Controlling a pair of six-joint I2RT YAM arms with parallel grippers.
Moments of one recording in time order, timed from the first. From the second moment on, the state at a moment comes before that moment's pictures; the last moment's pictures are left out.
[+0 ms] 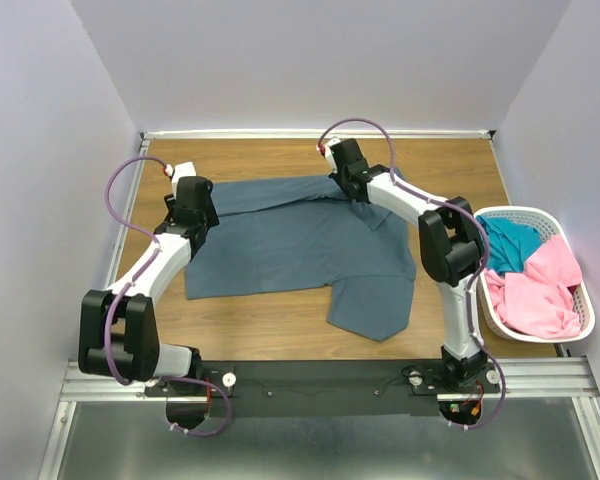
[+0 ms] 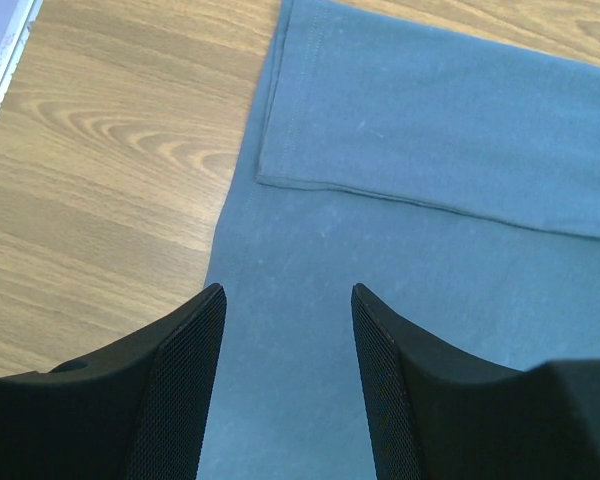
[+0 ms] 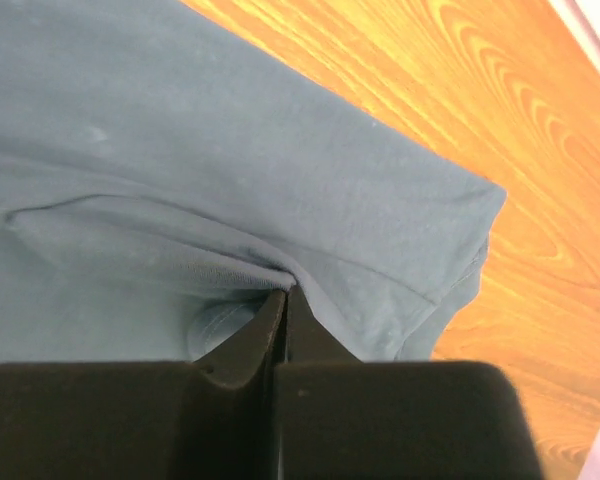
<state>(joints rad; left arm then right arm) -0.14 1.36 0.86 -0.16 -0.37 -0.31 0.51 2.16 1.69 -0.36 0.38 -0.32</state>
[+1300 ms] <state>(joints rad) -0.16 1.40 0.87 -0.16 -0.33 -0.30 0.54 1.99 1.45 -0.37 0.33 -0.25</state>
